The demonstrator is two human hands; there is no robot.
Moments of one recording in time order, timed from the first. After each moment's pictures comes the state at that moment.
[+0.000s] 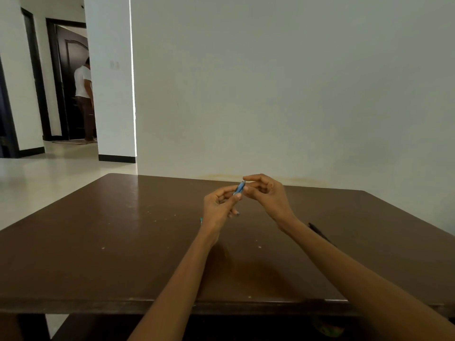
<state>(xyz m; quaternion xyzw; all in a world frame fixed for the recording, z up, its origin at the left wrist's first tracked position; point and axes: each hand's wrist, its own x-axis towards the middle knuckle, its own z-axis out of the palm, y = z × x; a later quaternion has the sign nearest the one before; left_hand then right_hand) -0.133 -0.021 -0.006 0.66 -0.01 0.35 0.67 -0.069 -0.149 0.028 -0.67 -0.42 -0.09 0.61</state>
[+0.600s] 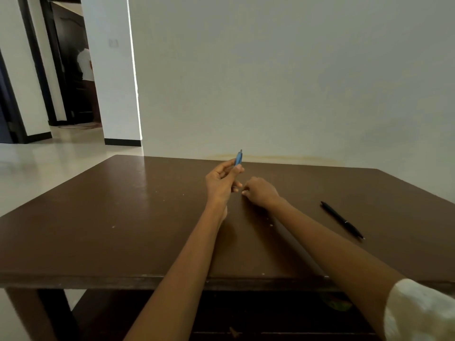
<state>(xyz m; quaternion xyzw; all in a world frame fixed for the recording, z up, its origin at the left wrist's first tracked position) -0.131 -0.015 -0.003 0.56 0.03 0.35 0.75 -0.019 -0.094 -0.015 -0.93 -0.34 -0.08 0.12</state>
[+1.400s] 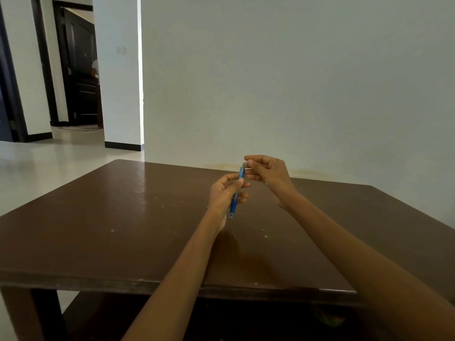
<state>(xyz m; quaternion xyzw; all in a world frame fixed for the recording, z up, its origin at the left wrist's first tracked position) -0.127 -0.014 -0.008 0.57 -0.04 0.28 0.77 -0.072 -0.129 0.056 -0.64 -0.37 0.00 0.67</state>
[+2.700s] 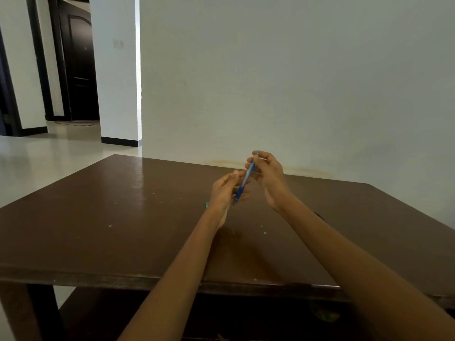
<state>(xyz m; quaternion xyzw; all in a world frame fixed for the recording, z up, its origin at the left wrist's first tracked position) -0.120 -0.016 -0.010 0.59 -0.01 0.25 0.77 -0.069 -0.117 0.043 -0.59 -0.29 0.01 0.75</state>
